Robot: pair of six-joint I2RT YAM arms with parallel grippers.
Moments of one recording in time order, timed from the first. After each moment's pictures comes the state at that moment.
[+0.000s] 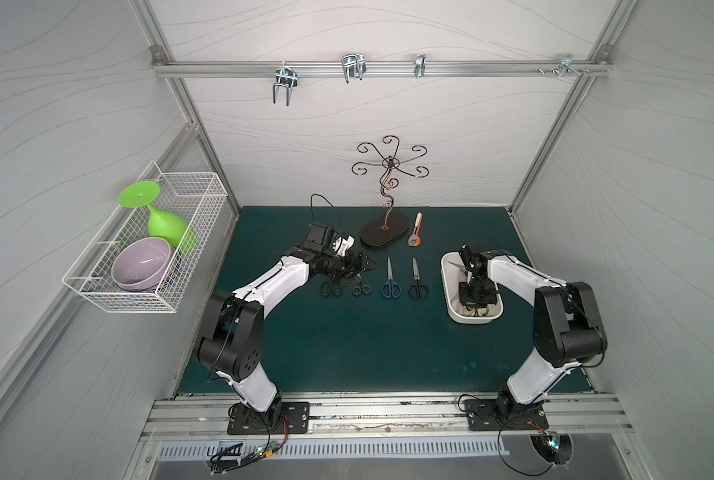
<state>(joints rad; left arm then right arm) -0.33 1.66 1.18 -0.42 0.77 -0.67 0.23 1.69 1.09 -0.93 0.15 0.30</state>
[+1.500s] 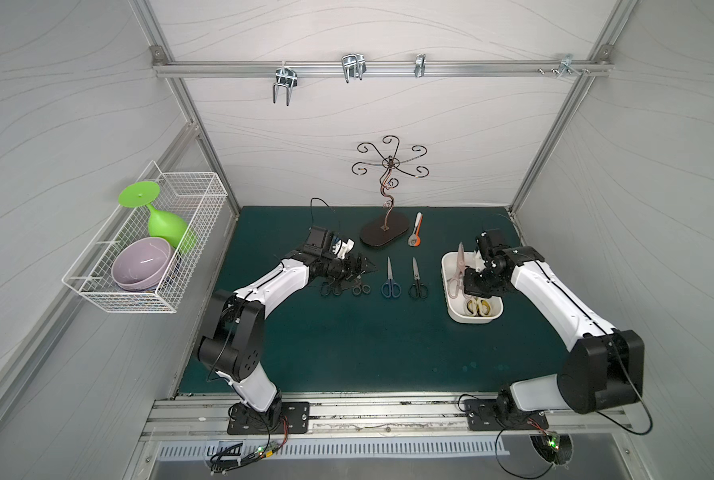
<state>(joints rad) -0.33 1.66 1.13 -0.36 0.79 -0.72 0.25 1.40 1.16 -1.02 -0.05 0.33</state>
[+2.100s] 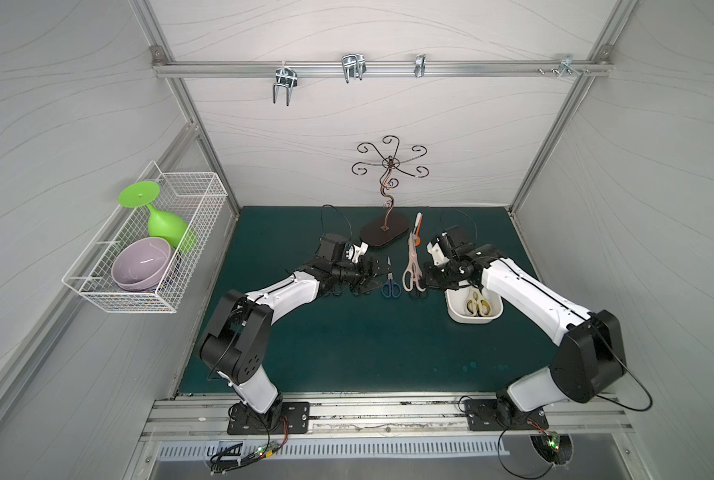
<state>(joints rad) -0.46 1.65 1.00 0.06 0.85 -1.03 0.53 1.51 1.23 -0.80 -0.24 0.49</state>
